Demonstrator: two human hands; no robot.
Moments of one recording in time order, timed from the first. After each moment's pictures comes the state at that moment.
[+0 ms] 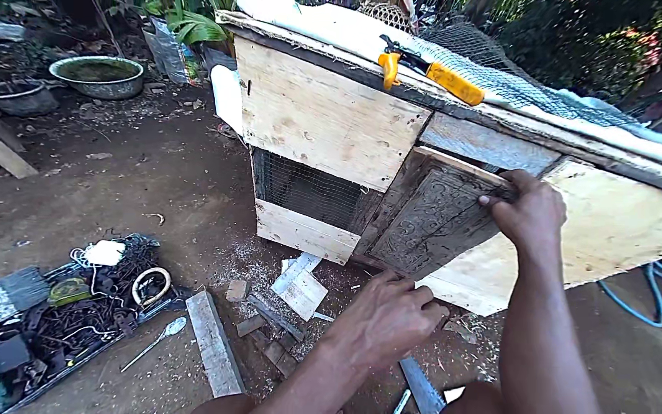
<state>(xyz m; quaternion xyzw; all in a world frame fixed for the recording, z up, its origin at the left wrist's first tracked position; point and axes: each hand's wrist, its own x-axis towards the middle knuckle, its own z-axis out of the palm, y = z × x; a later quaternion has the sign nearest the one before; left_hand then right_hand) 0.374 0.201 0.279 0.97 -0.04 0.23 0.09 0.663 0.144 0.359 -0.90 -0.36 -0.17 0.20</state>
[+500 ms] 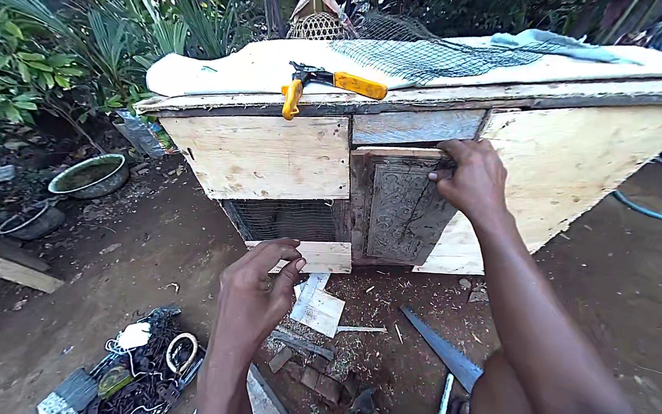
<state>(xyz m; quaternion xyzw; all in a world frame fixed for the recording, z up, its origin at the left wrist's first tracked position) 0.303 0.299 0.312 0.90 0.17 0.37 0.17 0.667 0.146 0.345 -0.86 -0.39 -0.21 0.25</state>
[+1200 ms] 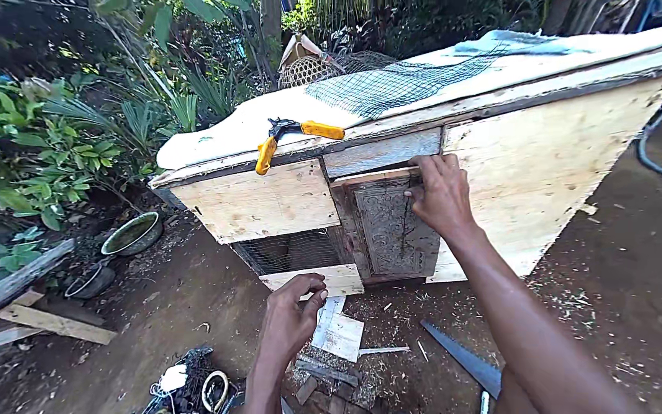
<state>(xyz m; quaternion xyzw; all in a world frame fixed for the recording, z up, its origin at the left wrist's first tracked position) 0.342 0.297 0.278 0.92 0.15 0.29 0.24 0.671 0.150 0.322 -0.80 -0.41 -0.29 0.34</state>
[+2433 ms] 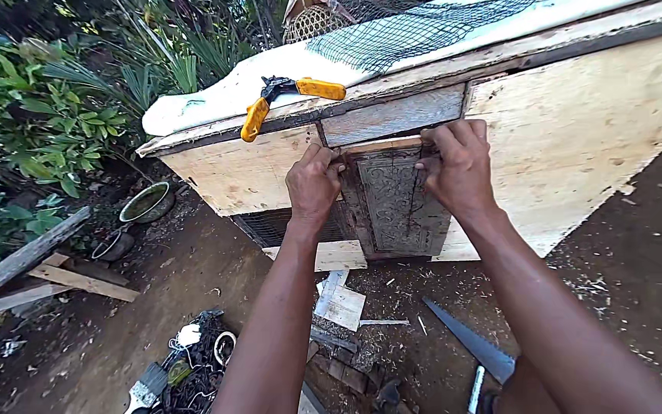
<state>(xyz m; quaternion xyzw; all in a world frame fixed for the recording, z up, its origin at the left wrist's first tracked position) 0.512 0.350 0.335 0.89 0.18 0.42 -0.03 0.677 0.147 0.316 -0.76 -0.44 -0.29 0.38</state>
